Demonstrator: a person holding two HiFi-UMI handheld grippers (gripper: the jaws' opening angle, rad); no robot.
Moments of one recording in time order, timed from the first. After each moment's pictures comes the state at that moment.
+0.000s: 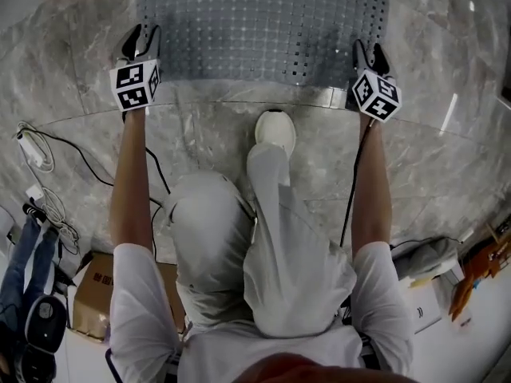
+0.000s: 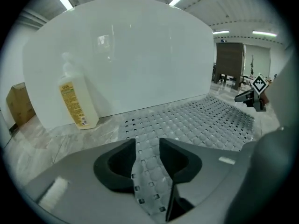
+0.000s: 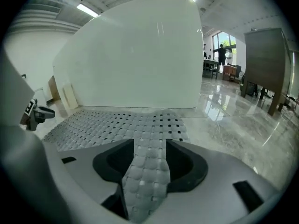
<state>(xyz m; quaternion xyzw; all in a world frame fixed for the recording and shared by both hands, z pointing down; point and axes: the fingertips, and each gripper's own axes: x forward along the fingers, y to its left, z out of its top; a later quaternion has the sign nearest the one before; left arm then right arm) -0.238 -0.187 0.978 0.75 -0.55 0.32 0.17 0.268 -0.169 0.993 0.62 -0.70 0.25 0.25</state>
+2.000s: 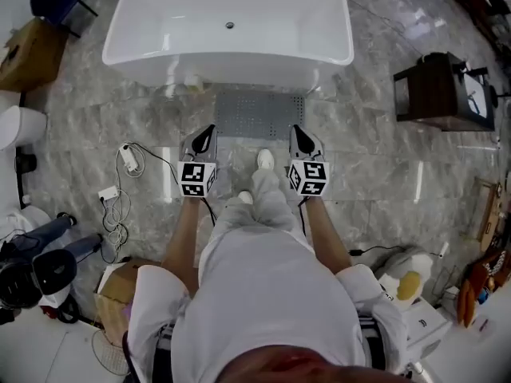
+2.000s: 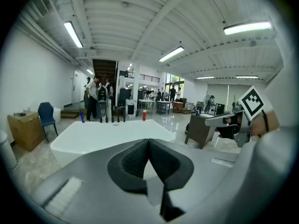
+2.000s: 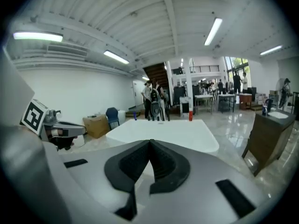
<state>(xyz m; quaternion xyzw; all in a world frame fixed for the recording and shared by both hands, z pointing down) -0.164 0.015 0.100 0.83 -0.52 0.16 0.12 0.061 0.009 0.105 0.55 -0.81 0.17 0.13</state>
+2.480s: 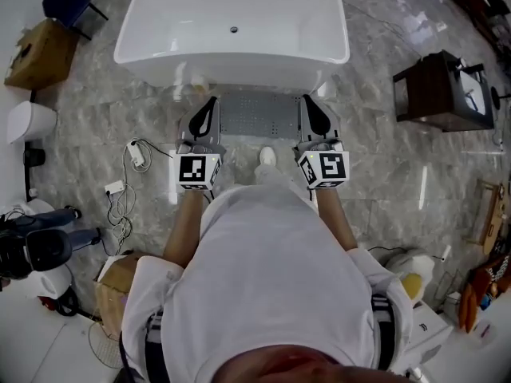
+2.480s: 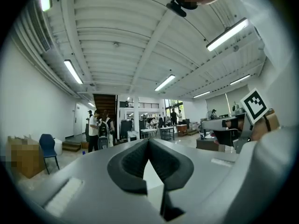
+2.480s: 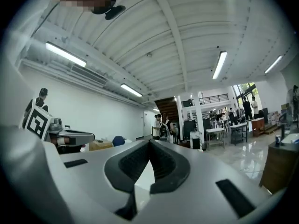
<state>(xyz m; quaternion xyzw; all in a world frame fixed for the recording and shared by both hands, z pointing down) -0.109 0.024 -0.104 0.83 -0.55 0.04 -0.04 0.084 0.012 -0.110 0.52 -0.85 0.01 -0.03</state>
